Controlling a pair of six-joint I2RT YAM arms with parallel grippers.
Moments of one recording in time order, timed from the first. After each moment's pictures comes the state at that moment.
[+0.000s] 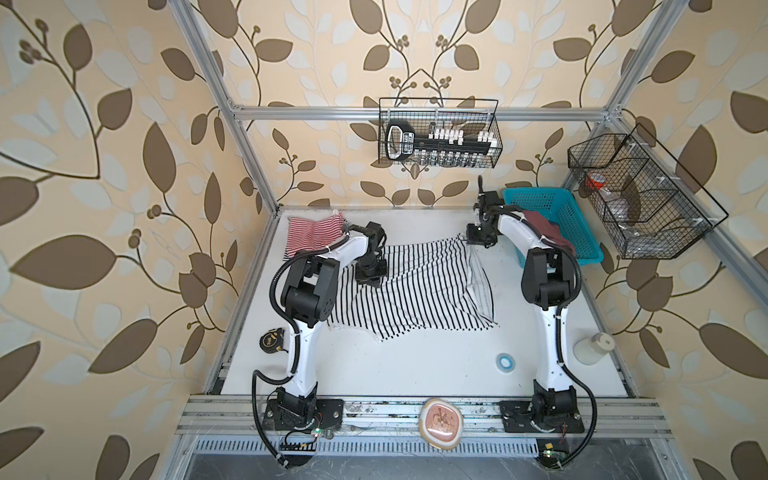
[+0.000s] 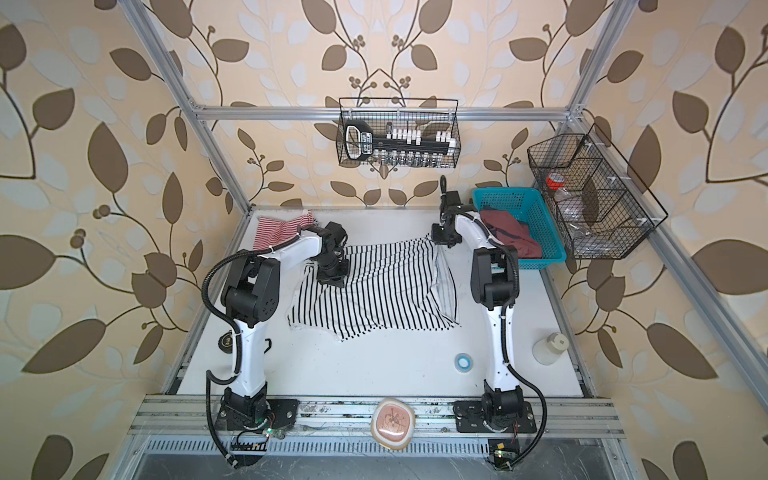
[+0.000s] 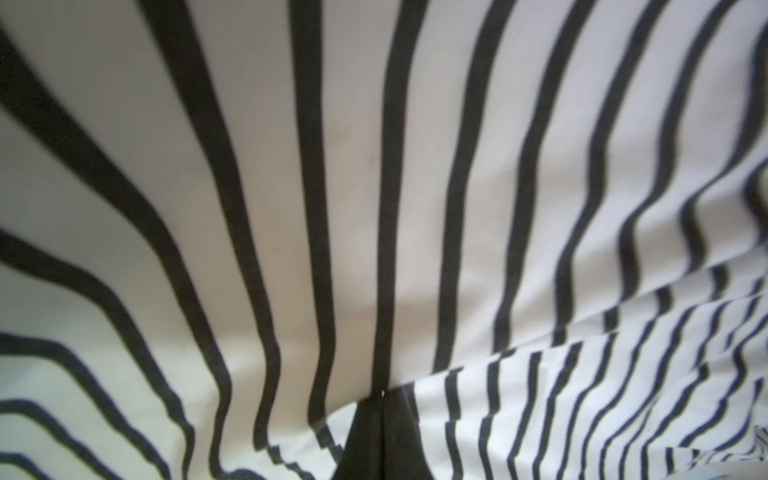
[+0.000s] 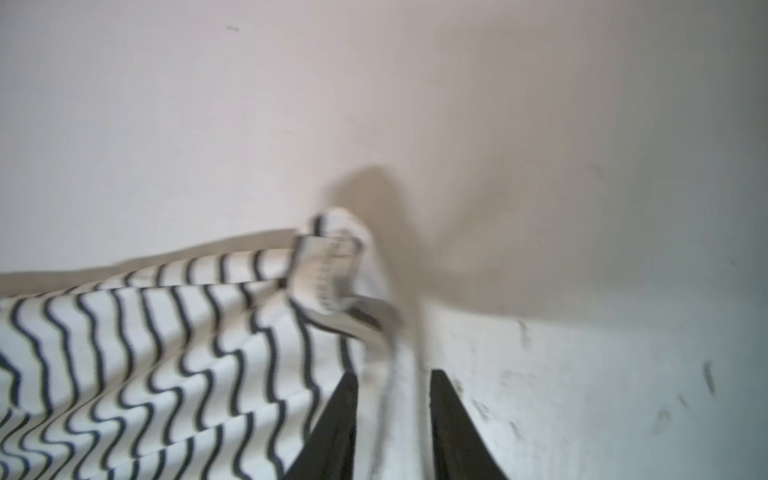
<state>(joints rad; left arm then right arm) -0.33 2.15 1.68 -1.01 0.20 -0.44 0.13 2.39 2.11 -0.86 -0.06 0.13</state>
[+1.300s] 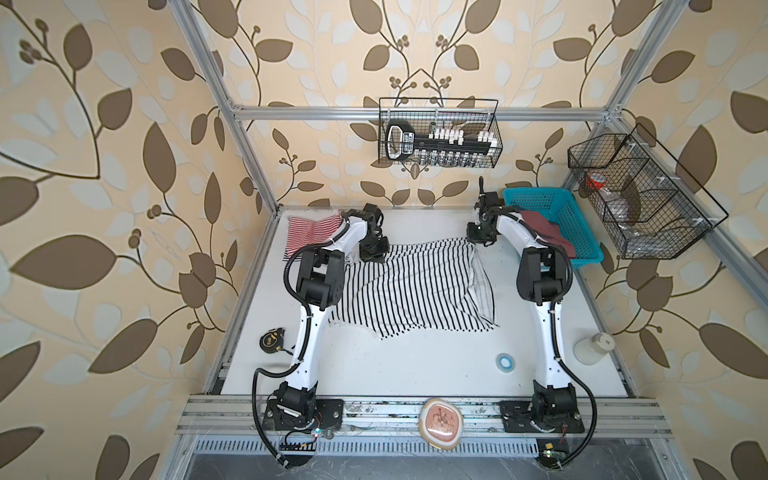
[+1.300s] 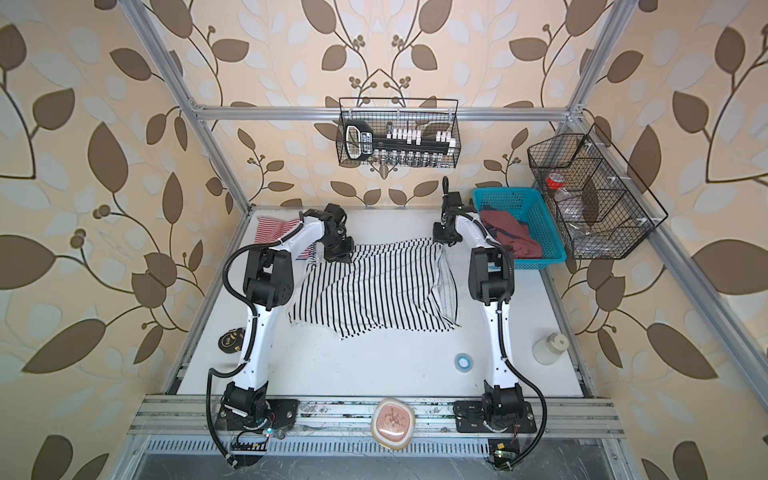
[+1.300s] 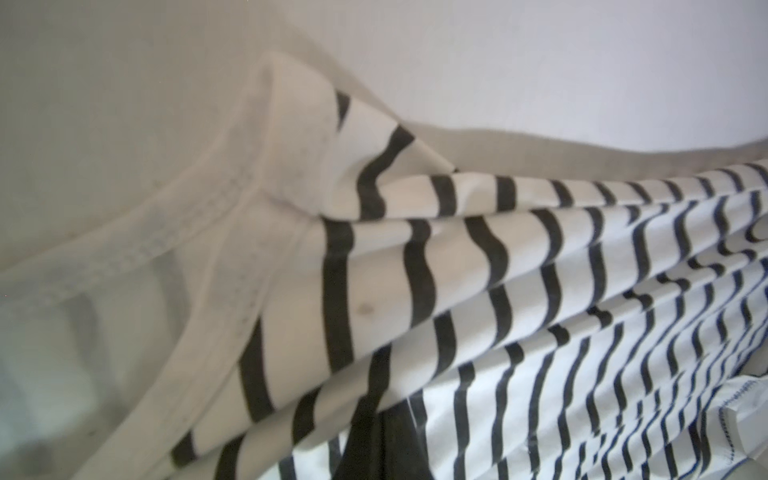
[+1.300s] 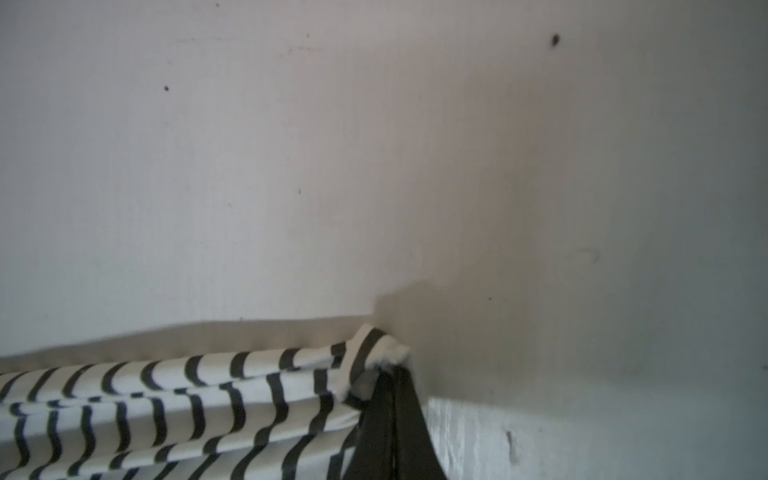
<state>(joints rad) -0.24 2.43 2.07 -1.01 0.30 -0.42 0.07 2.51 2.21 -0.83 -0.06 0.15</state>
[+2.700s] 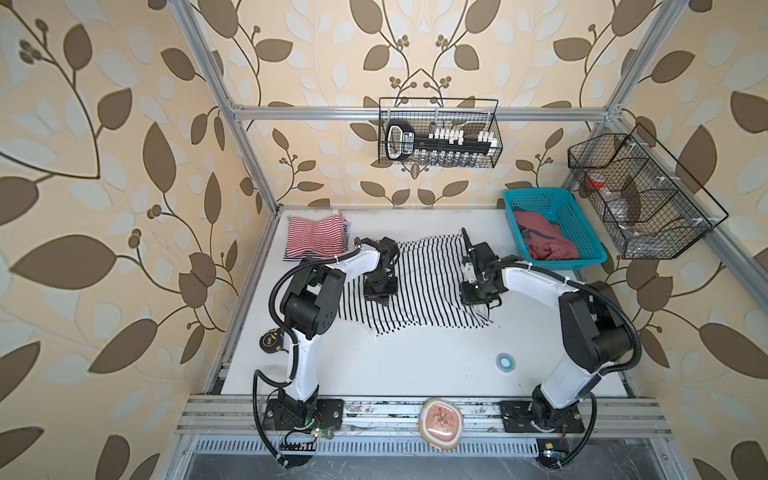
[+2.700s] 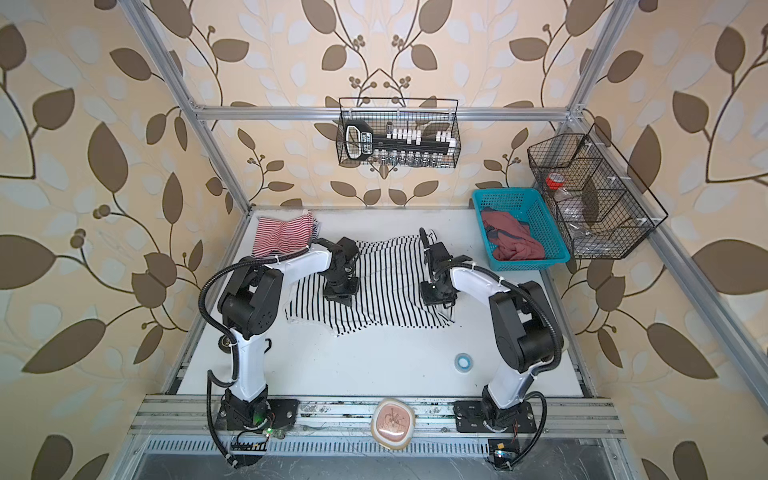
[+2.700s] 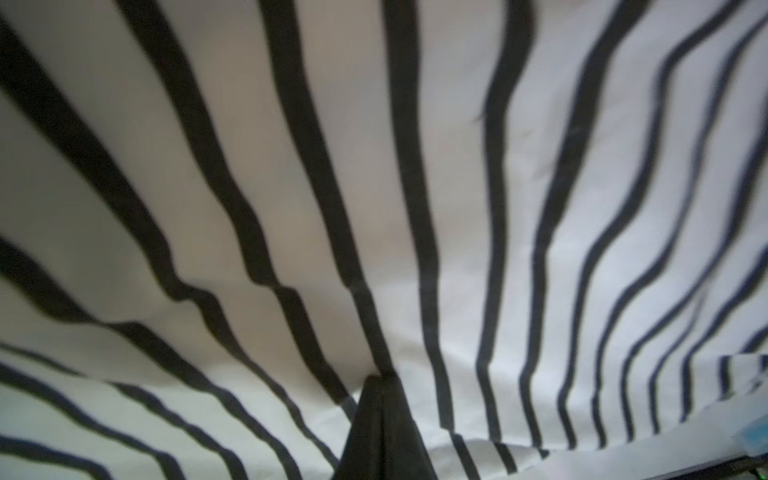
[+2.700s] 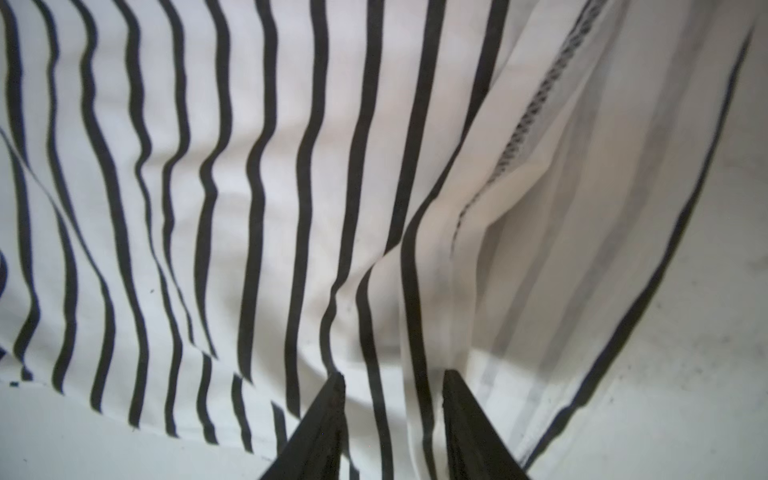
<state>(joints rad) -0.45 2.04 1.44 -0.98 0.23 -0.45 0.35 1.70 1.07 -0.69 -0.05 0.19</state>
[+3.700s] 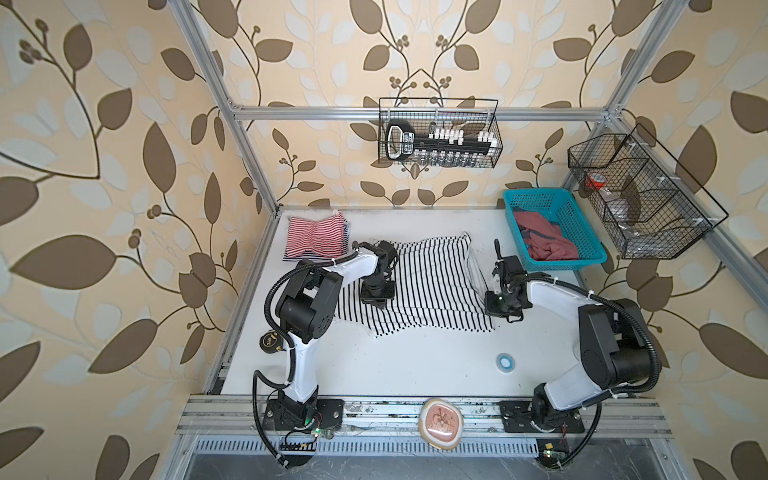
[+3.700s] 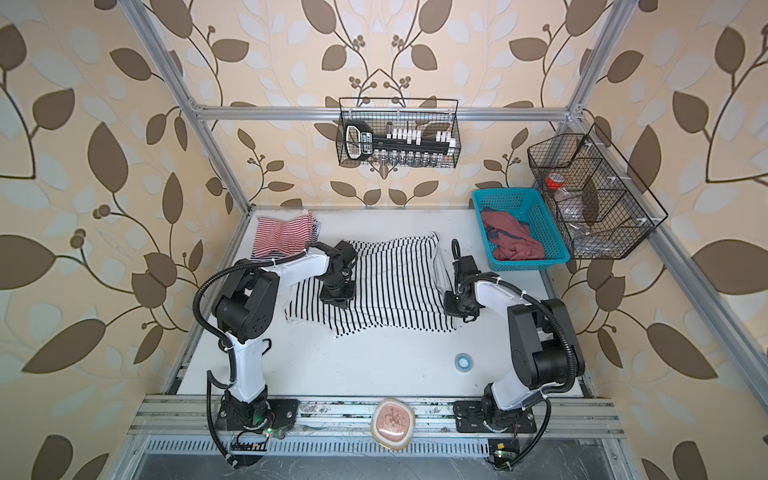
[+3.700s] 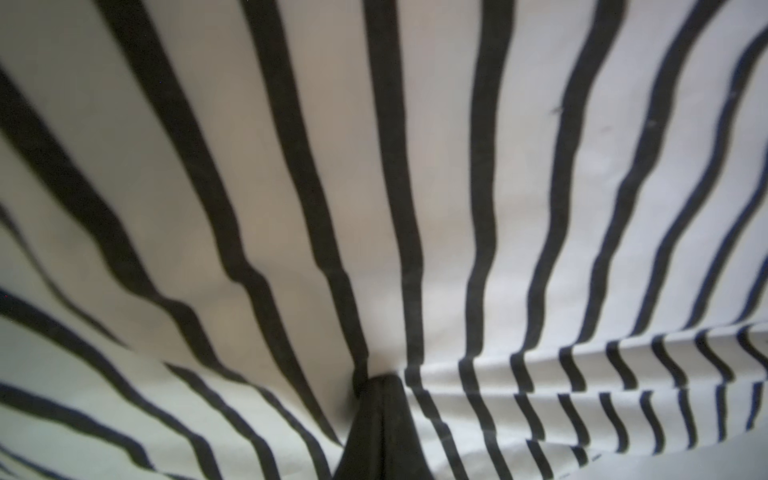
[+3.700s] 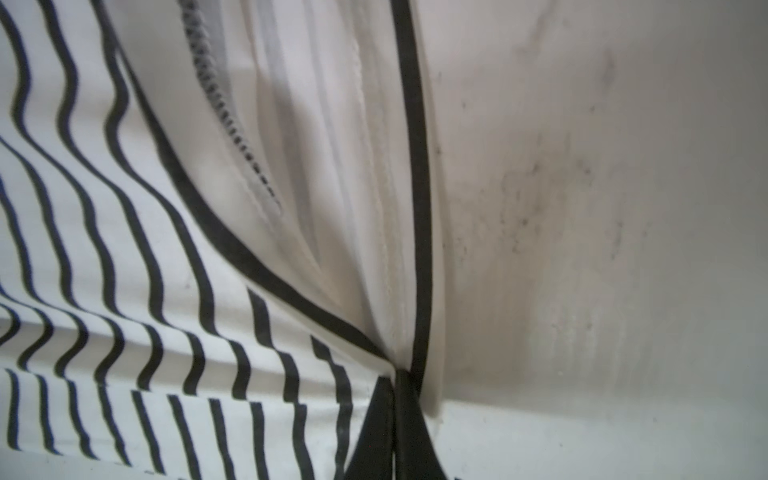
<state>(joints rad) -0.46 2.00 1.38 -0.95 0.17 -0.45 0.14 1.58 0.84 -0.60 -0.09 0.28</state>
